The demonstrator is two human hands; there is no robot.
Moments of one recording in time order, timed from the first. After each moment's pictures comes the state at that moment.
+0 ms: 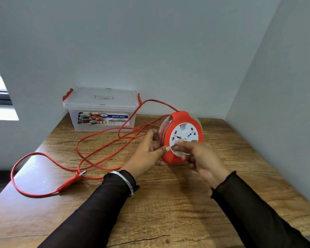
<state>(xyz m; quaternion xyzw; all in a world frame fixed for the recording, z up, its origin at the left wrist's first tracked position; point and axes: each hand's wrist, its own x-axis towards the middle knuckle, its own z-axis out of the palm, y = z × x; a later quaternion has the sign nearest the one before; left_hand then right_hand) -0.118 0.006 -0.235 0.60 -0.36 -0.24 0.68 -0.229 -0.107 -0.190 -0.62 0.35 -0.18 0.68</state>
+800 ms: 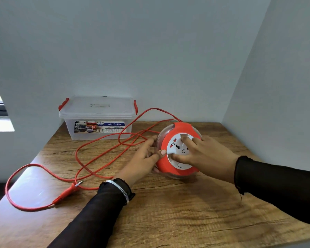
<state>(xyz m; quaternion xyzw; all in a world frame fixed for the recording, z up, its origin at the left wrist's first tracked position) -0.121 0.016 -0.223 0.64 -0.37 -0.24 0.62 -0.251 -0.141 -0.153 -0.88 -0.12 -0.11 -0.44</state>
